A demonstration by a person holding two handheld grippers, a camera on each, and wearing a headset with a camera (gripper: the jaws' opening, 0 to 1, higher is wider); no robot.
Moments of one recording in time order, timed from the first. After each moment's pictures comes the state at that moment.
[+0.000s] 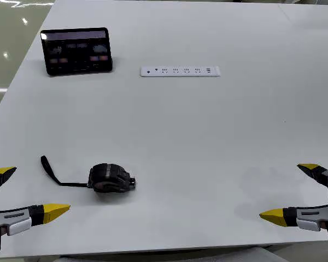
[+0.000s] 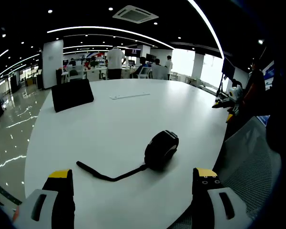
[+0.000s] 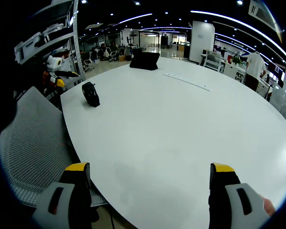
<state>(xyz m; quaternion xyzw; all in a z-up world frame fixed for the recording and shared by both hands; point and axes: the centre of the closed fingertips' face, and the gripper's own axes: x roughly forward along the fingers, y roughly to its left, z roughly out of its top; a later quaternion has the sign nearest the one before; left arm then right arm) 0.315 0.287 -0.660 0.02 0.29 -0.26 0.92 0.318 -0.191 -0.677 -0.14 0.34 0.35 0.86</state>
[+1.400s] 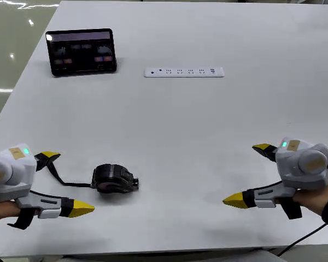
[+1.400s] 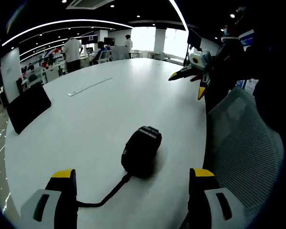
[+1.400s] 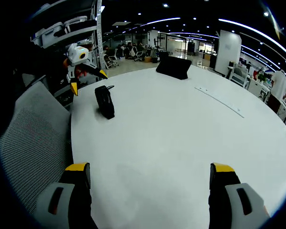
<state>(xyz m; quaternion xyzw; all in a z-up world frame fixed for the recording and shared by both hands) 0.340 0.221 -0.685 0.15 0.34 -0.42 0.83 0.363 -0.083 -0.687 -0.17 0.30 0.46 0.81</state>
